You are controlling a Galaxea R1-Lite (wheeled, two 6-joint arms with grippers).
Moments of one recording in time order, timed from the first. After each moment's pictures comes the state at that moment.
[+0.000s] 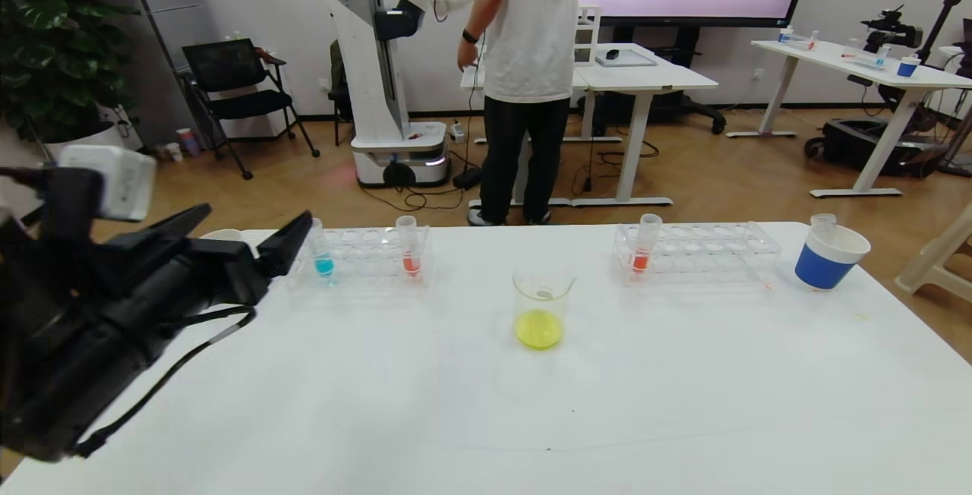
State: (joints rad) left arm -0.32 1.40 -0.42 -1.01 0.25 0.02; right arm 0.01 0.00 0.00 0.01 0.02 -0.05
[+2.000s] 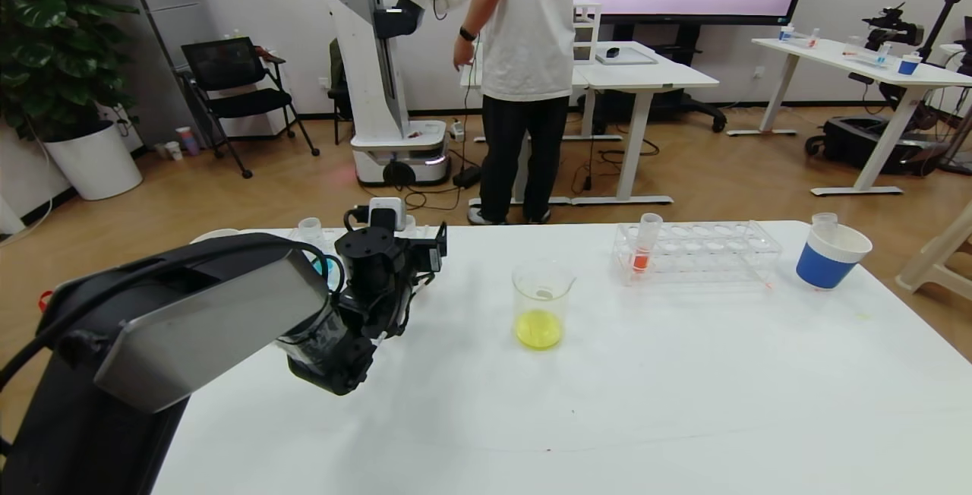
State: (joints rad) left arm -0.39 2.41 -1.08 -1.39 0.36 -0.01; right arm 0.01 0.00 0.00 0.01 0.02 -0.05
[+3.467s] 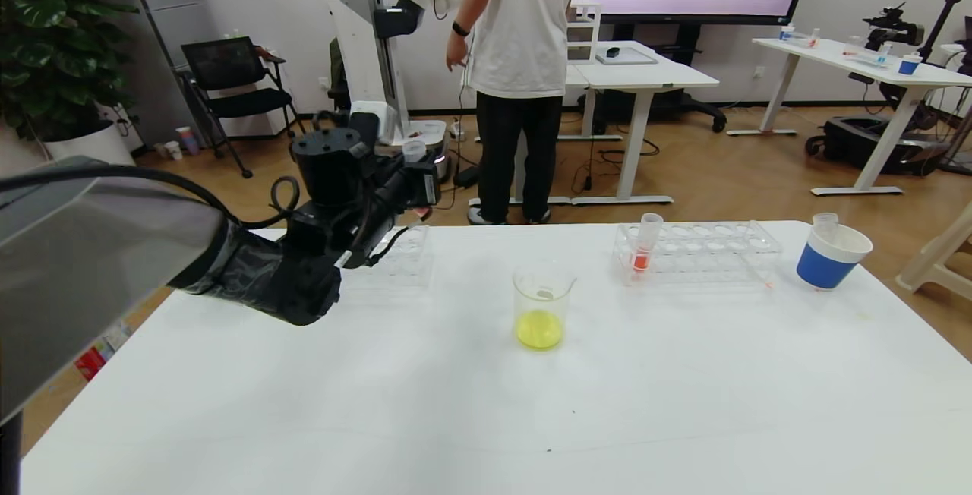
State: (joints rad) left arm -0.40 2.12 -1.20 -1.04 0.18 -0.01; right arm 0.01 0.00 0.00 0.01 0.02 -0.05
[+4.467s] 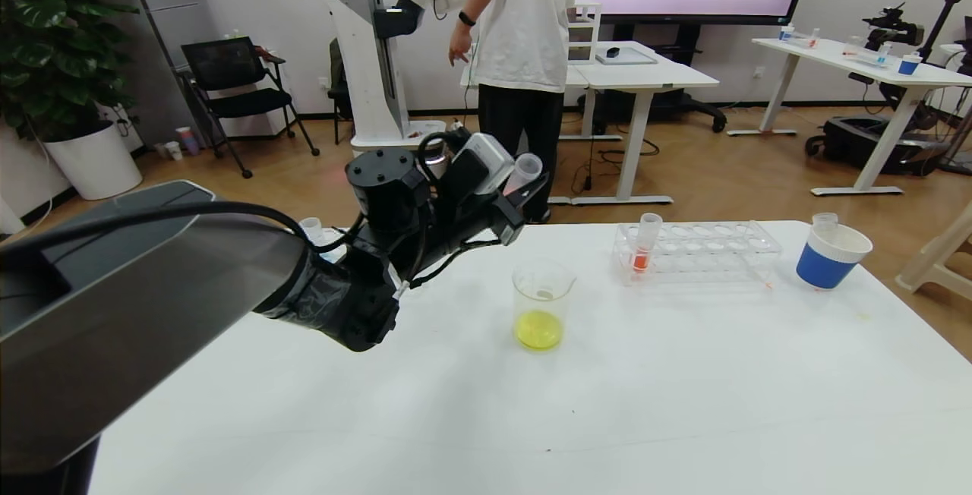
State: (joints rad) left arm -0.54 2.20 -1.24 -1.23 -0.32 0.46; right arm 0.01 0.00 0.00 0.01 0.02 -0.05
